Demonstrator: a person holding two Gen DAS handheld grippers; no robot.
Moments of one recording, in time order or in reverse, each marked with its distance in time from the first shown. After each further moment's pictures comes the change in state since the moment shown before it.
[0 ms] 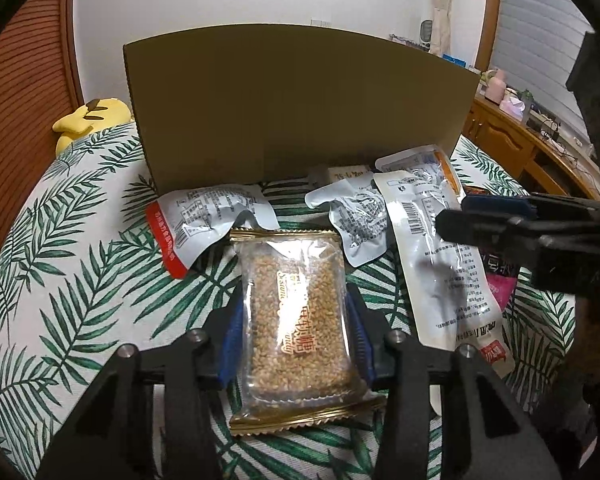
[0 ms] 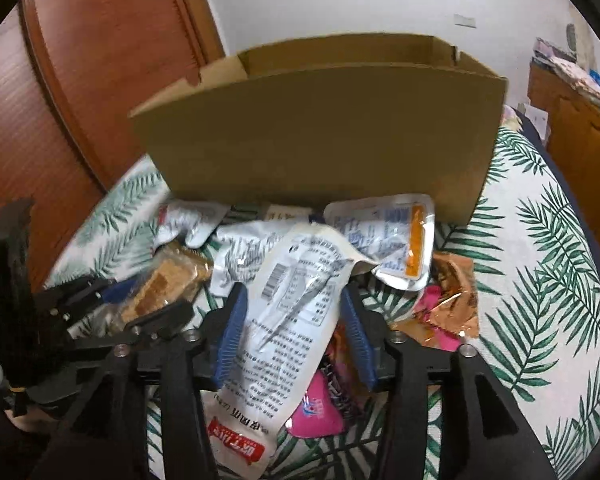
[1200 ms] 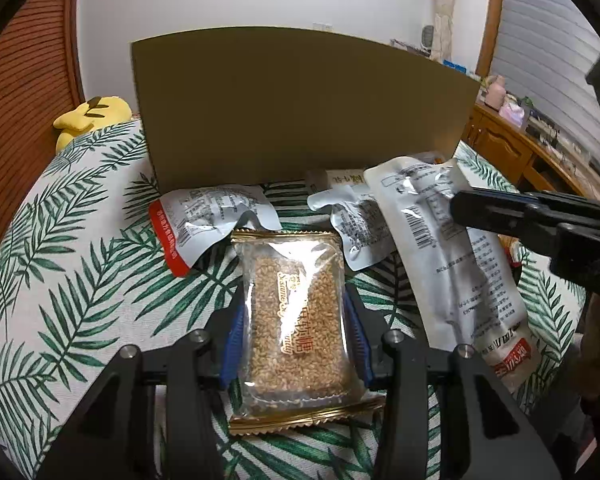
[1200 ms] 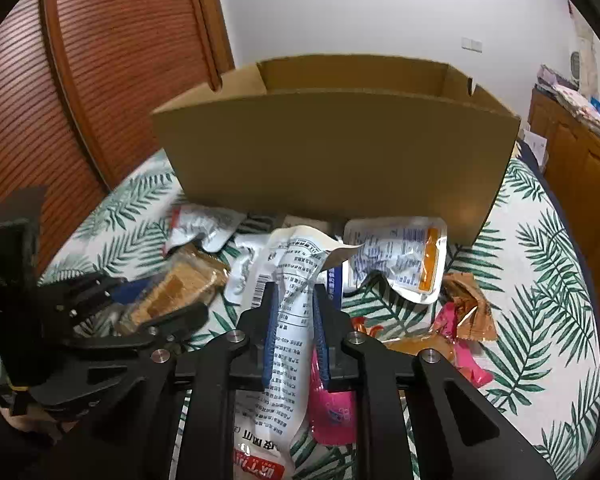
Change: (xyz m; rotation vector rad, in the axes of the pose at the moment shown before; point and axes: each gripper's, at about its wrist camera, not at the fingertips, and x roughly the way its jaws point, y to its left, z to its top) left arm -0.003 0.004 -0.001 -0.033 -0.016 -0.008; right arm -0.014 0.017 0.000 -0.042 -0.078 0.008
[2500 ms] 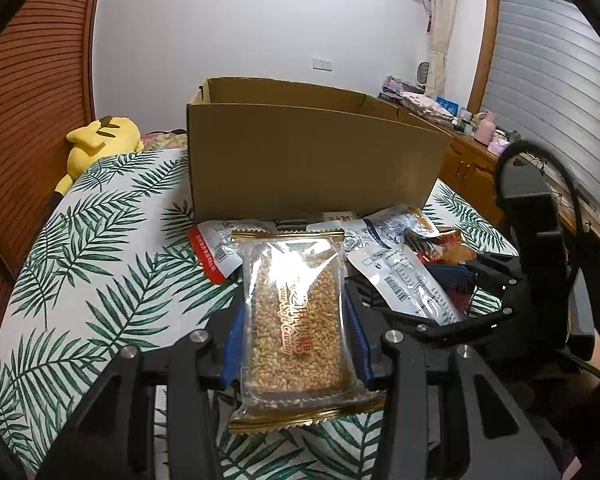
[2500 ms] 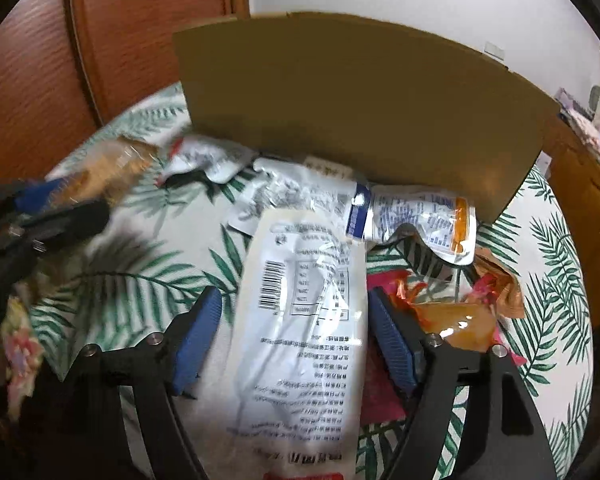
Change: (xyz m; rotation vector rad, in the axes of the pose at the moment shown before) left arm -0.063 0.004 -0.007 -0.029 -0.123 -0.028; right arm 0.042 0.026 -0.032 -0.156 0.145 -0.069
